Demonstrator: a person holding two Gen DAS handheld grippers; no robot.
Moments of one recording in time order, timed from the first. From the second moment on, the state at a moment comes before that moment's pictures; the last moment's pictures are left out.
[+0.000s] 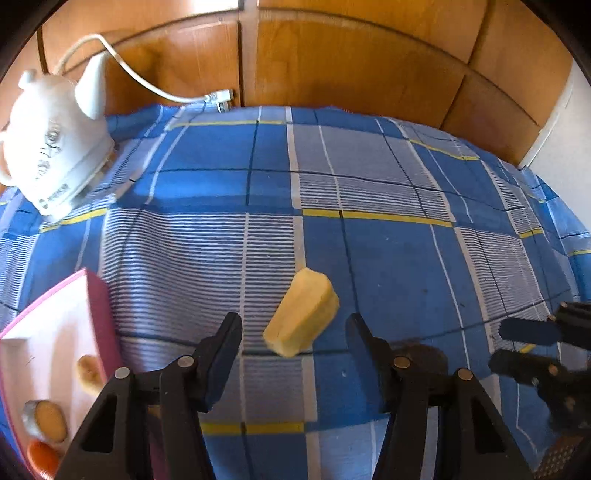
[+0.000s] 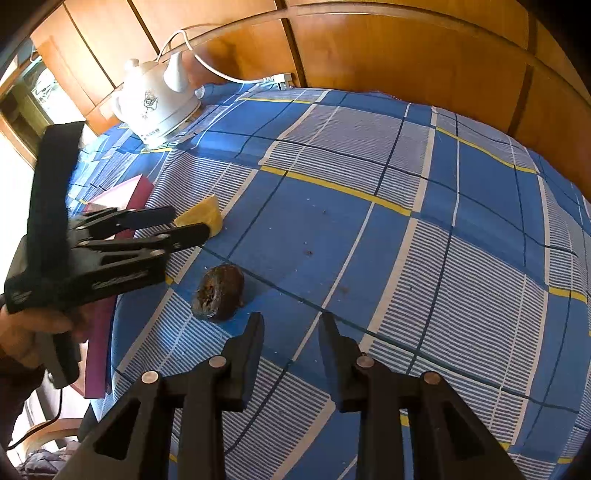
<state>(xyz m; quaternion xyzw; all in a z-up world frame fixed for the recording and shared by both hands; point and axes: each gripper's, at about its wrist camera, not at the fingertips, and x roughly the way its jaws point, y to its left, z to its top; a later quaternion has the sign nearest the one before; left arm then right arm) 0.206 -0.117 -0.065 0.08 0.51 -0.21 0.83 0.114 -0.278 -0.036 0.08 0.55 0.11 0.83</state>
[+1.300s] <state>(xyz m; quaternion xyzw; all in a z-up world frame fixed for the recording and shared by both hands) 0.062 -0.025 -0.009 -0.02 0.43 -0.24 0.87 0.132 -0.196 -0.039 -0.01 0.53 0.14 0.84</state>
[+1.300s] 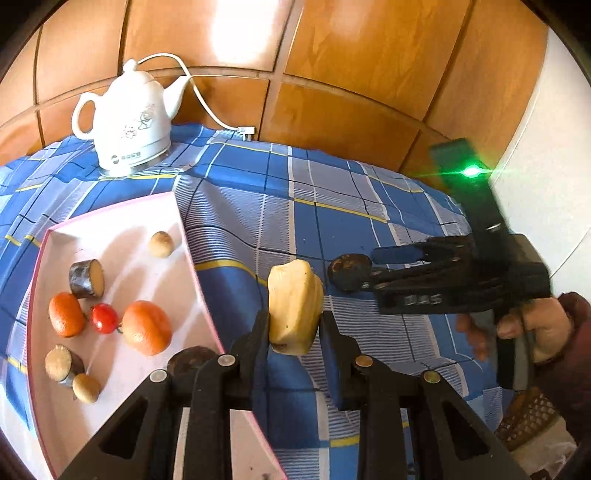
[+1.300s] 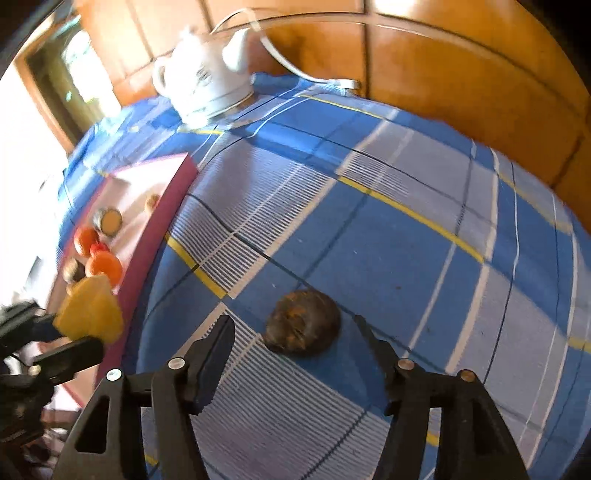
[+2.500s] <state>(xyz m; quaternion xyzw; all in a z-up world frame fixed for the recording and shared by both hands) 0.053 0.061 -0.009 -0.09 0.42 -0.16 0.89 0.113 -0.263 -0.057 0.08 0.56 0.12 0.82</state>
